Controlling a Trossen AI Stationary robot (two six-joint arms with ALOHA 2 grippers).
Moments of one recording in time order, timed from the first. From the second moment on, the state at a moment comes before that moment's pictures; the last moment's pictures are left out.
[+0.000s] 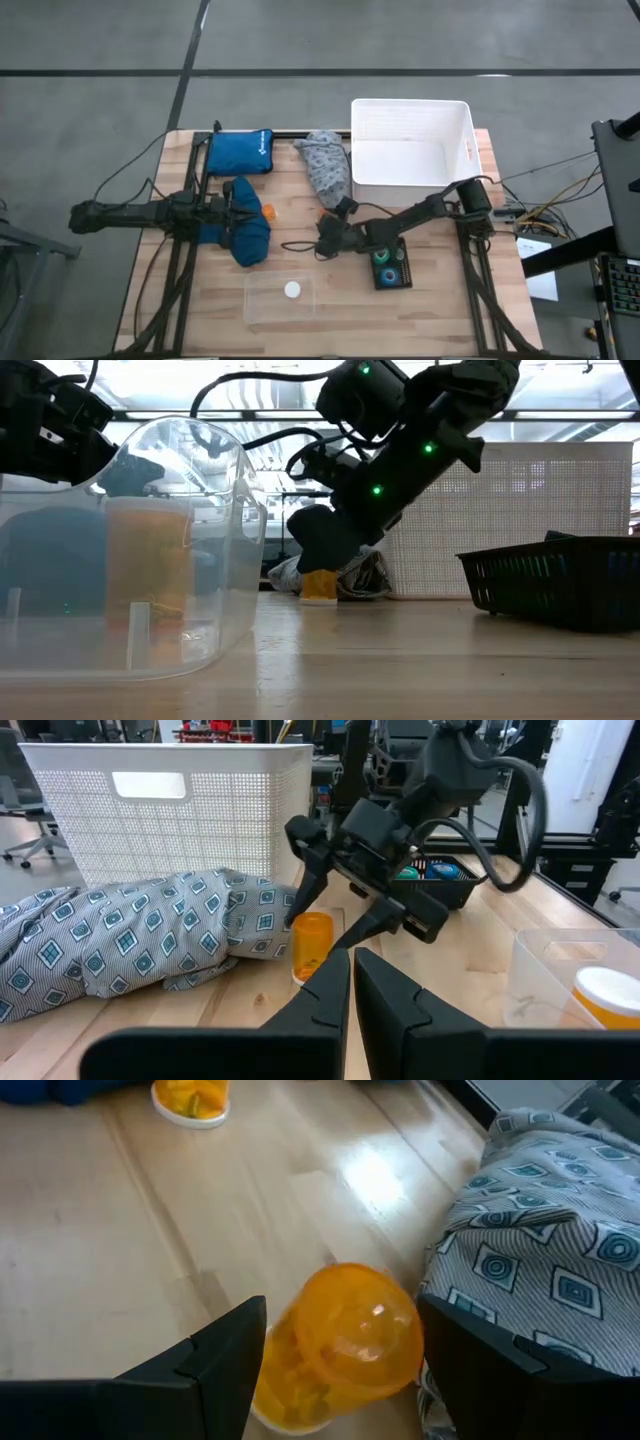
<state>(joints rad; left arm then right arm) 0.02 0.13 0.01 0.00 -0.01 0.00 0.18 2.03 1.14 0.05 0.76 0.29</state>
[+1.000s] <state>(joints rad) 0.02 0.13 0.01 0.00 -0.01 0.00 0.14 2.03 1.14 0.07 0.68 0.31</state>
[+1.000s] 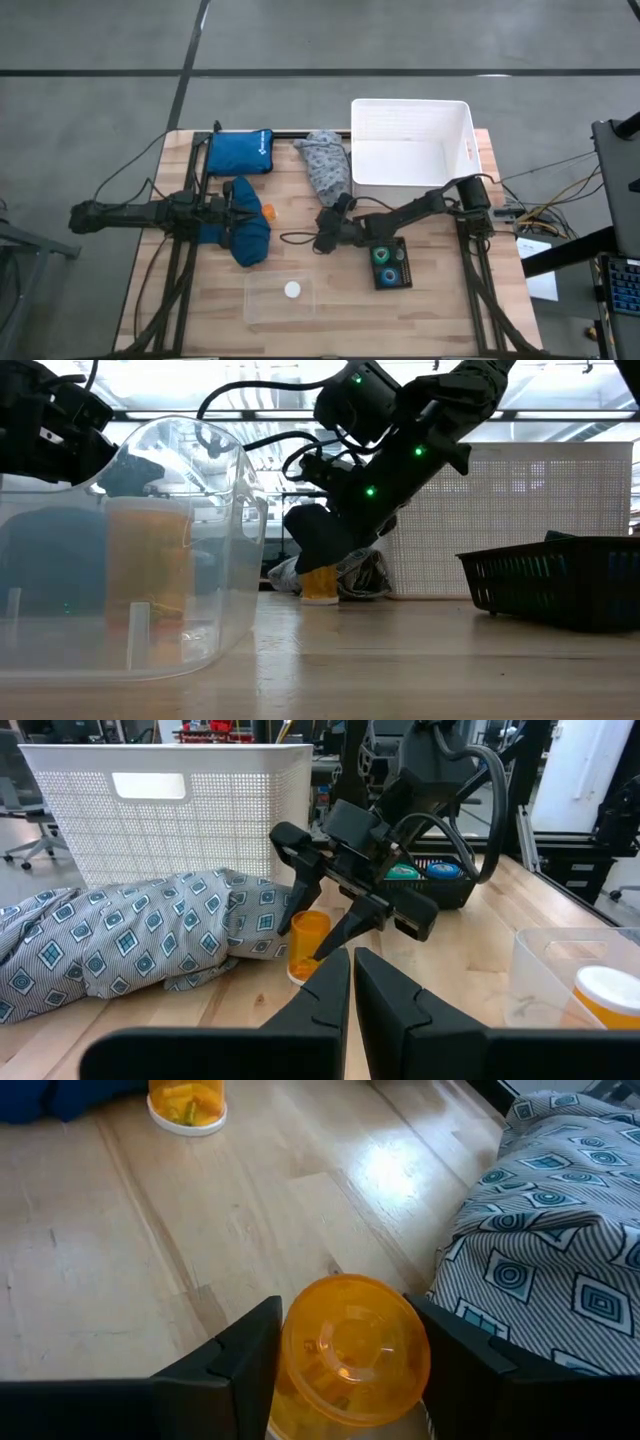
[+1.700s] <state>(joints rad) 0.02 0.13 0.01 0.00 -0.01 0.00 0.26 1.75 1.16 0.18 0.39 0.26</state>
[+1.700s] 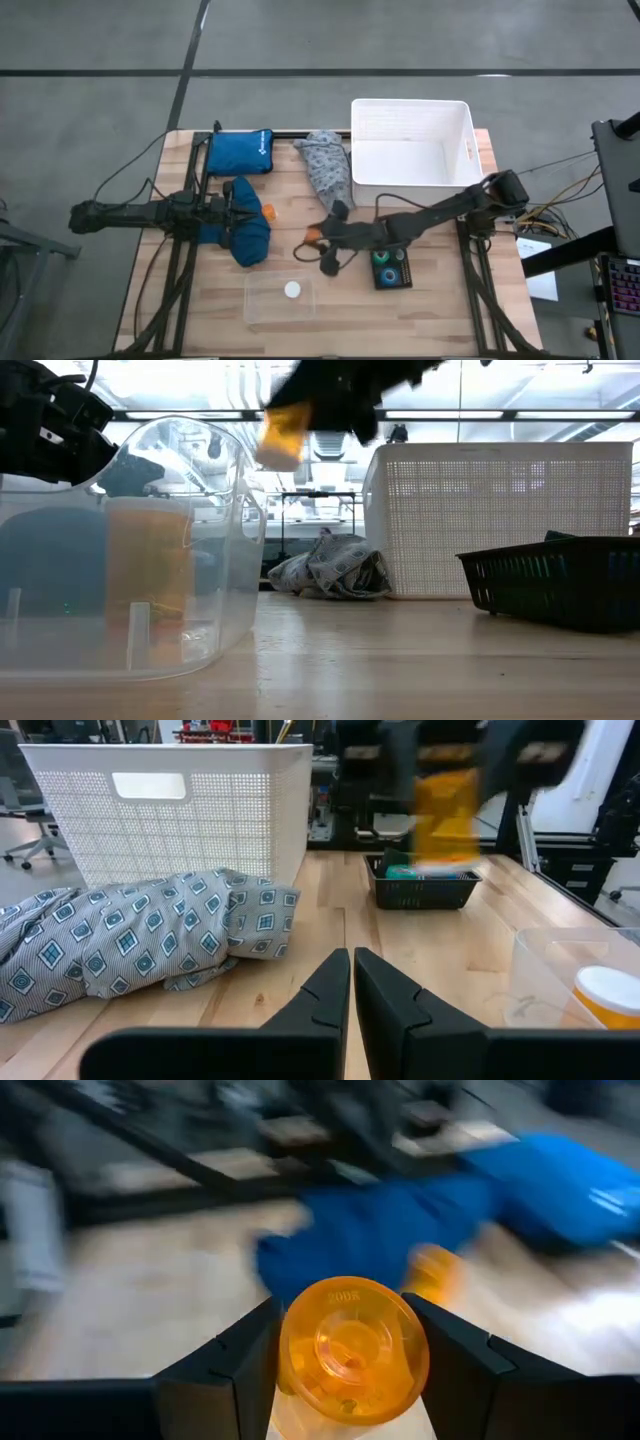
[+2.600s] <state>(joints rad) 0.02 0.14 0.01 0.00 -0.01 0.00 0.34 1.98 1.30 0.50 0.09 0.14</state>
